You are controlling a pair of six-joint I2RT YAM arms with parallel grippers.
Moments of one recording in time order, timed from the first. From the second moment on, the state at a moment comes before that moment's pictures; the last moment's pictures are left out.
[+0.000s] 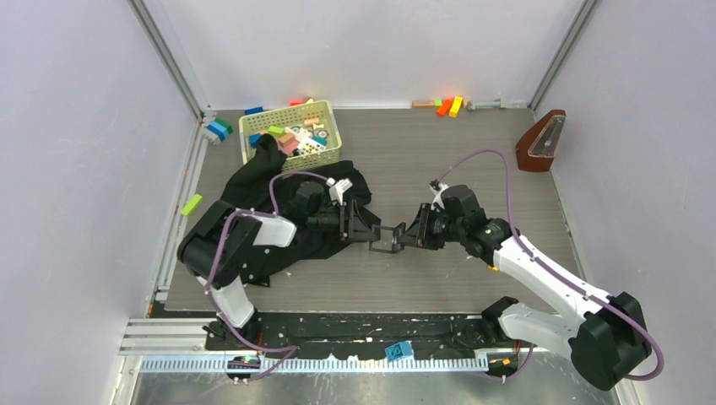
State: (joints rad) left arm -0.52 1.76 0.67 0.55 0.84 -0.77; right arm 0.54 1.04 0.65 -0.34 -0.34 0.76
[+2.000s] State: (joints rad) left arm -0.80 1.74 1.00 -0.27 -0.40 -0.13; right arm 0.52 1.10 0.82 -0.73 -0.30 0.65
